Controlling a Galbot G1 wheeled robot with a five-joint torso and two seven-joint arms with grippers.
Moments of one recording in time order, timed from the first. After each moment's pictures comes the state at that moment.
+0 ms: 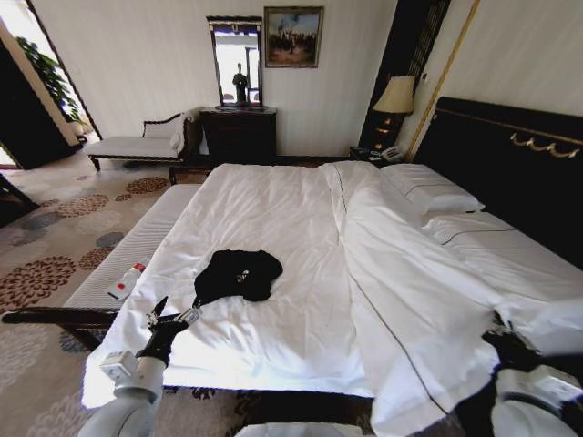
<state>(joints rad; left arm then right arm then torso) 1.81 -1.33 -0.72 -2.37 -0.49 0.20 -0.09 -1.66 1.38 1.34 1.94 0.50 -0.11 0.14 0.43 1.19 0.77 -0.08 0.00</state>
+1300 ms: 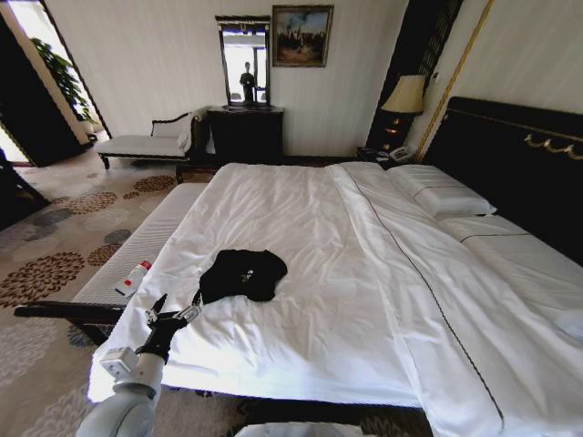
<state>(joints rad) 1.80 -1.31 -0.75 -2.36 -0.51 0.21 -0.10 -1.61 1.32 1.49 1.48 0.49 -0.08 0.27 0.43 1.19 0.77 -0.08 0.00</state>
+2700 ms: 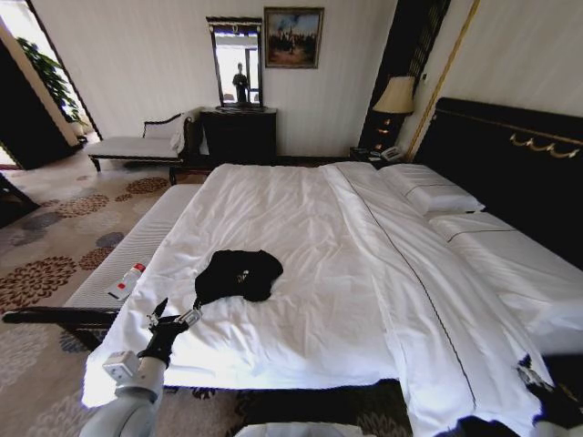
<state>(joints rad) 1.82 -1.33 -0.73 -2.35 -0.49 0.20 -0.09 -1.74 1.50 1.25 1.88 0.44 0.09 0.15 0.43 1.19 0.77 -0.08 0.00</state>
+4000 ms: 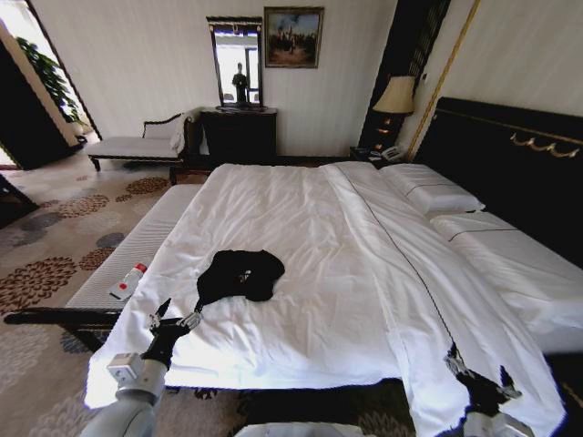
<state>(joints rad) 1.84 -1.31 -0.74 -2.35 -0.42 0.20 -0.09 -1.81 1.61 1.07 1.96 0.30 0.15 0.12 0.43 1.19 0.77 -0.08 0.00</state>
